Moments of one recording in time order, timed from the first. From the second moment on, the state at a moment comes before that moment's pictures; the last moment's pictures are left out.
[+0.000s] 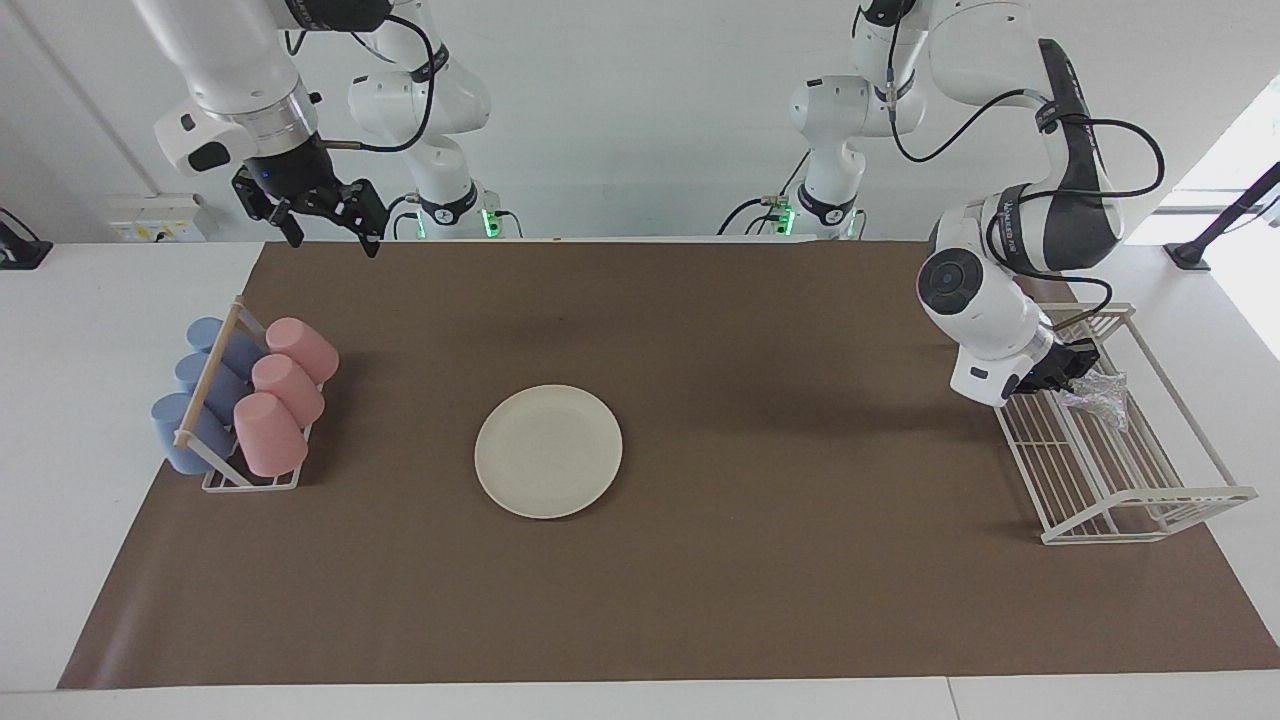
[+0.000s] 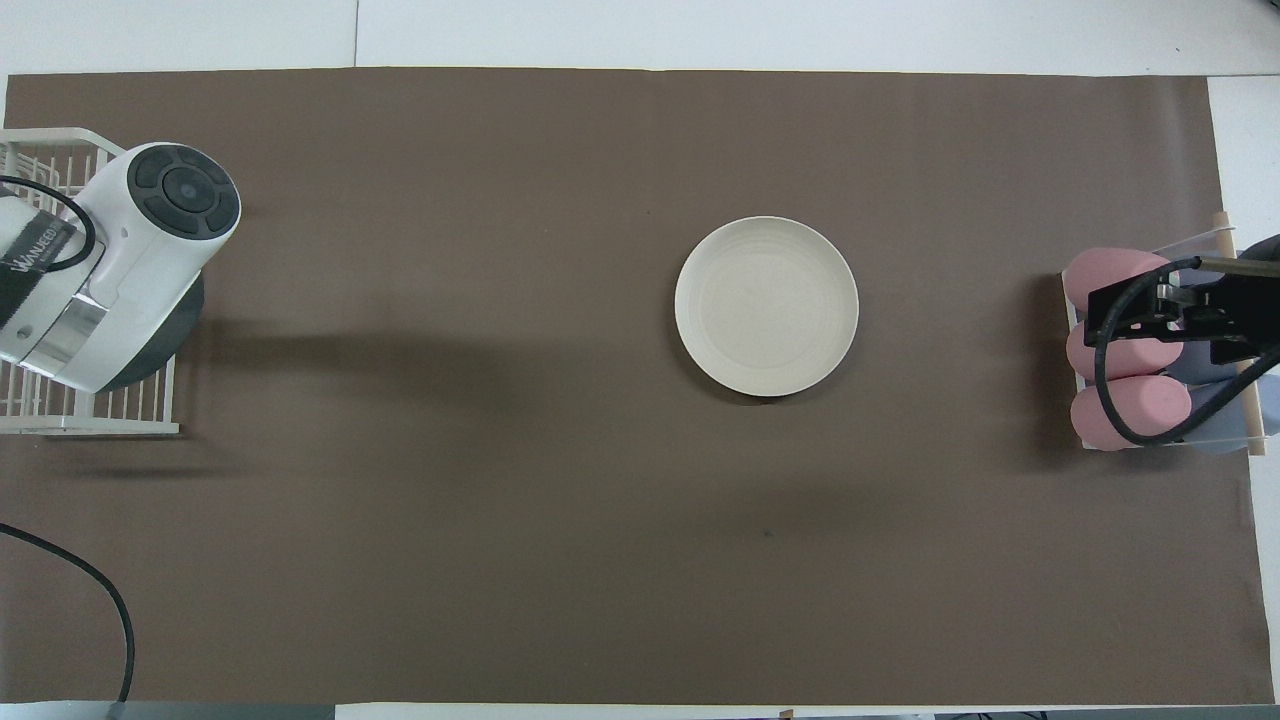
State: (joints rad) left arm -0.08 0.24 -0.06 -1.81 0.91 1.84 -0.38; right arm 0.02 -0.06 0.03 -1.59 -0.02 1.47 0.23
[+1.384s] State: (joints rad) left arm 0.06 0.05 -0.05 -1.47 -0.52 1.45 -0.31; right arm 0.17 -0.10 0.03 -1.60 0.13 1.35 1.30
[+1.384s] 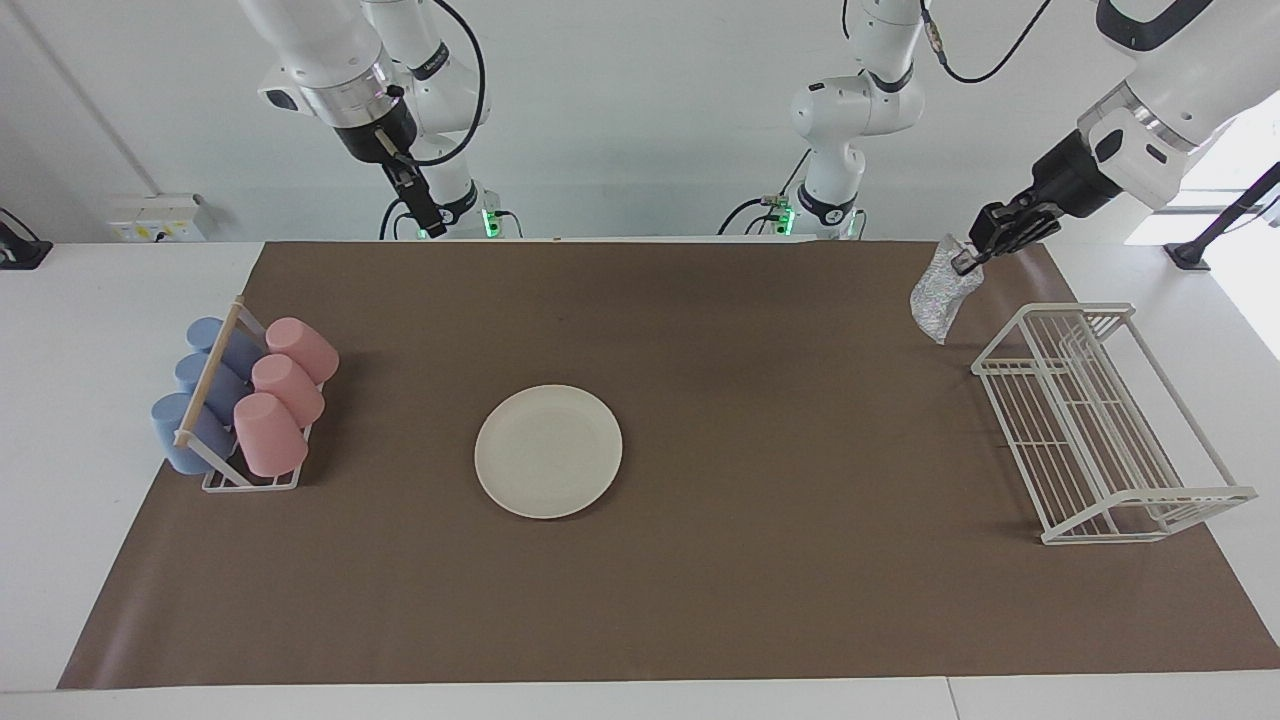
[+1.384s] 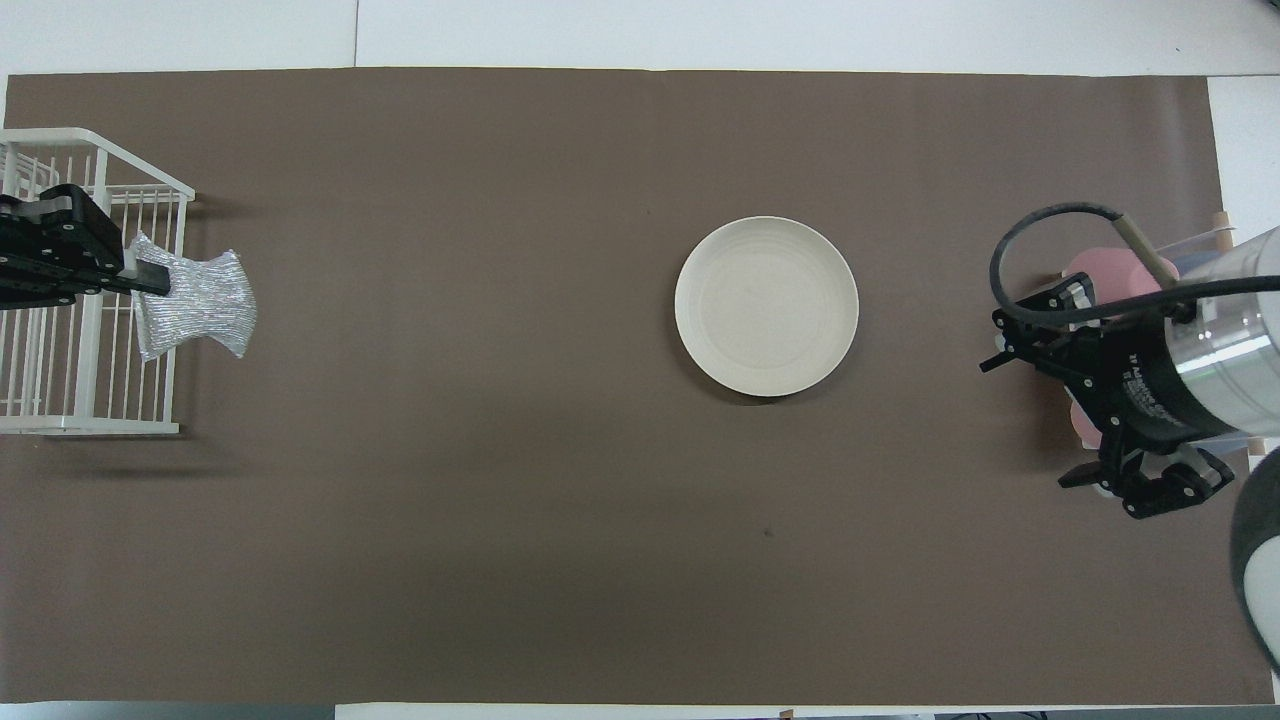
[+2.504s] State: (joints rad) left arm -0.08 -0.17 -0.07 -2.15 -1.31 1.77 -0.05; right arm 0.28 -0.14 0.07 -1.75 0.40 1.68 1.84
